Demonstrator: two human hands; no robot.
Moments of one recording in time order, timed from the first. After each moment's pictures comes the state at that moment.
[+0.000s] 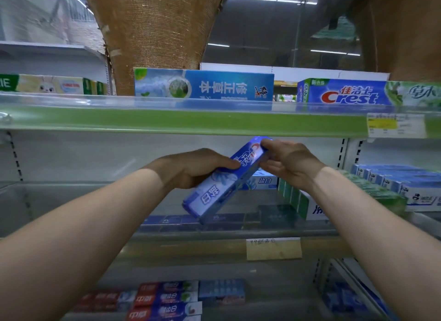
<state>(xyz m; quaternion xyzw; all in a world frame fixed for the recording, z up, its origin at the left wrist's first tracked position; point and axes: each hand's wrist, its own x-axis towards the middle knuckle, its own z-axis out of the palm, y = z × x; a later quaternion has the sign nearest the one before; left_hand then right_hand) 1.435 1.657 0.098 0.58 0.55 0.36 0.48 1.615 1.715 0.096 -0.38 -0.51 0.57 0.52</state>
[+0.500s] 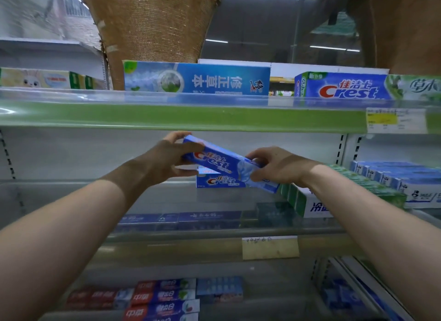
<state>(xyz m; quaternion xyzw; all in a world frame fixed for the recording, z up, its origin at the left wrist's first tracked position) 1.390 1.672 0.088 0.50 0.52 0.56 0.41 1.622 1.715 0.094 -0.45 -0.83 0.24 0.20</state>
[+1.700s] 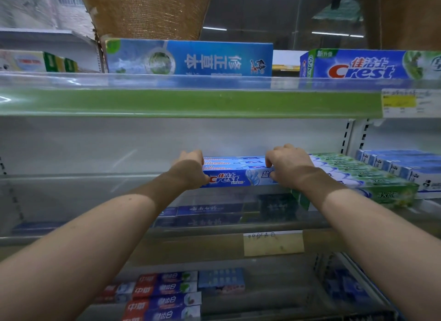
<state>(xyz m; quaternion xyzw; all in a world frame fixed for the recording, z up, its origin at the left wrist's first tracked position) 1.417 1.712 0.048 0.62 0.75 0.22 0.04 1.630 1.768 0.053 -0.54 -0.81 -0.20 0.10</state>
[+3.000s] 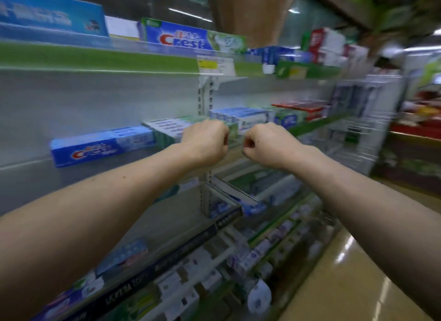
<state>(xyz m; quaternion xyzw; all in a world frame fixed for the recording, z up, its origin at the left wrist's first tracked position) 1.642 1.620 0.055 0.88 0.42 0.22 -0.10 1.776 1.564 0.055 -0.70 -0.69 -0.15 0.14</state>
